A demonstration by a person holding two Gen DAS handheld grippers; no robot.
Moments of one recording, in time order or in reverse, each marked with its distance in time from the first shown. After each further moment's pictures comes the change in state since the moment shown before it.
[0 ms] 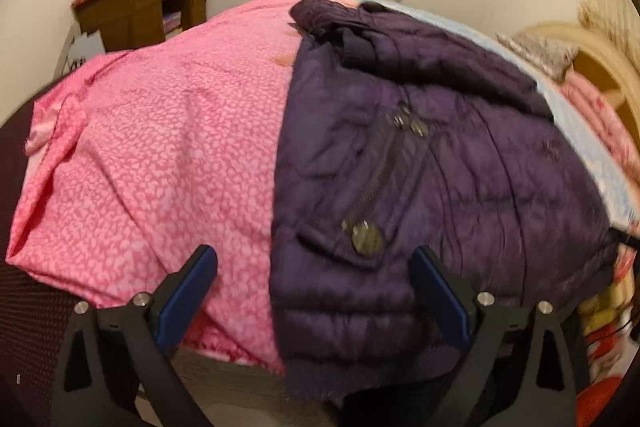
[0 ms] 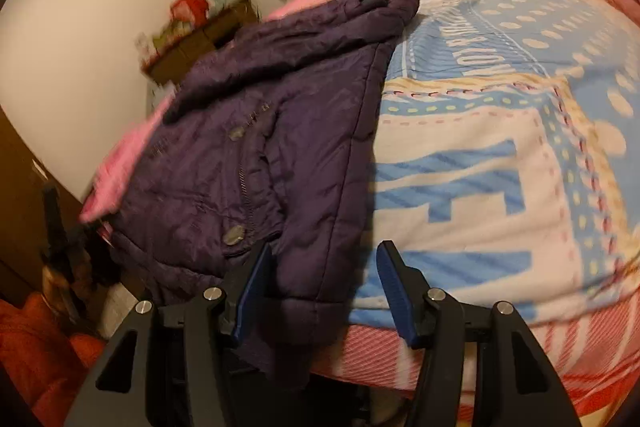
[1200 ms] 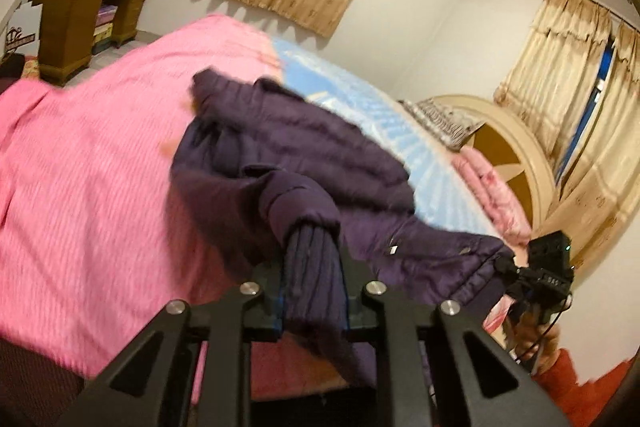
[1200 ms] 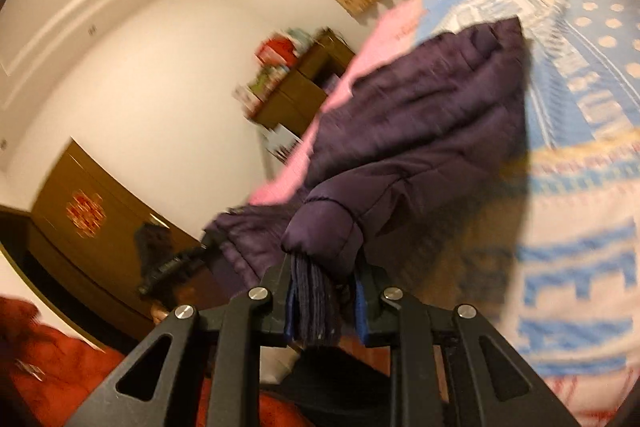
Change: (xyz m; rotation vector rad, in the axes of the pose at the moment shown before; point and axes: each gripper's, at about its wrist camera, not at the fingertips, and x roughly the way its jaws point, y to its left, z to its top) left arm -0.069 -0.019 0.088 -0.161 -0.135 -0.467; right arm -0.023 0.042 0.079 0.125 -0.081 0.475
